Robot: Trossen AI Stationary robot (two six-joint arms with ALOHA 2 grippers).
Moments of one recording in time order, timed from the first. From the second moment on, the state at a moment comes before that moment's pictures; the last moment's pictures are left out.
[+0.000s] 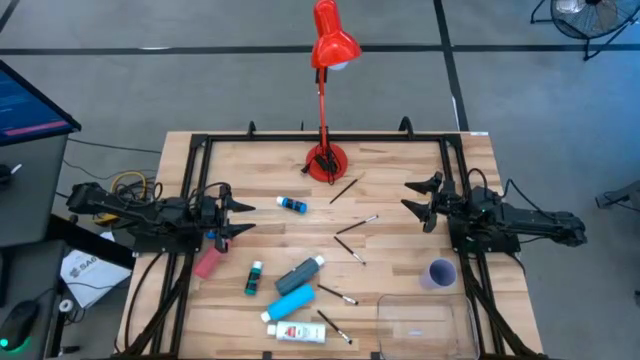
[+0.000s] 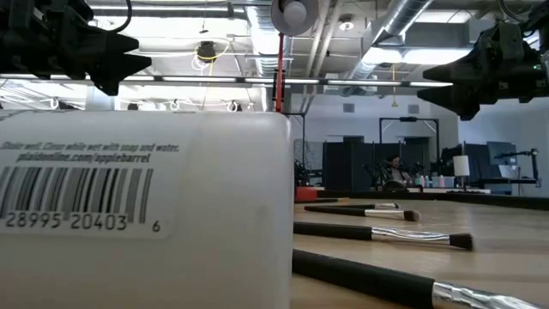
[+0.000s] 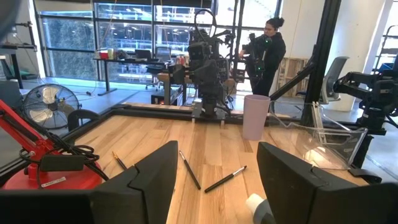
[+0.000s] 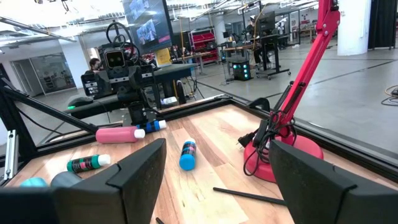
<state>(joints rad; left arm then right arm) -0.22 0.25 0.01 0.32 -0.31 -0.03 -0.10 0.01 0.01 0.05 0.21 0.18</state>
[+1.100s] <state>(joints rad) -0.22 0.25 0.01 0.32 -0.31 -0.03 -0.10 0.01 0.01 0.05 0.21 0.18</state>
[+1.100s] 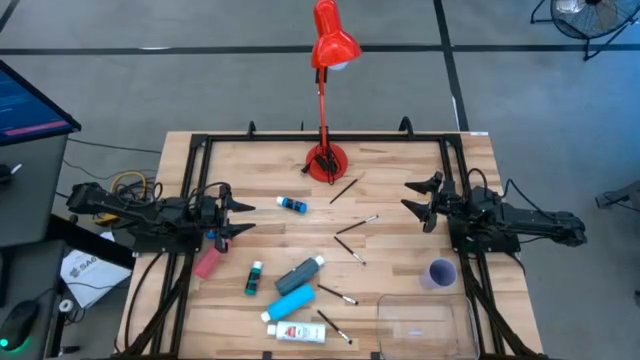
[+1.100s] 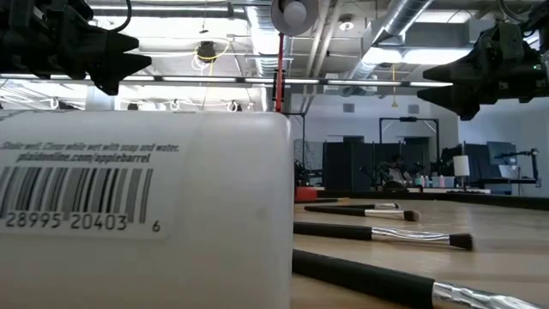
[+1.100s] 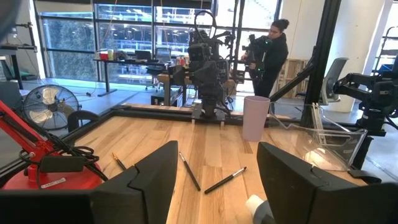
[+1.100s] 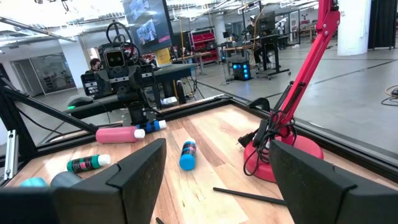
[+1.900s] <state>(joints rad) -0.22 0.25 0.01 0.34 -0.31 -0.03 -0.10 0.01 0.01 0.05 0.21 0.18</state>
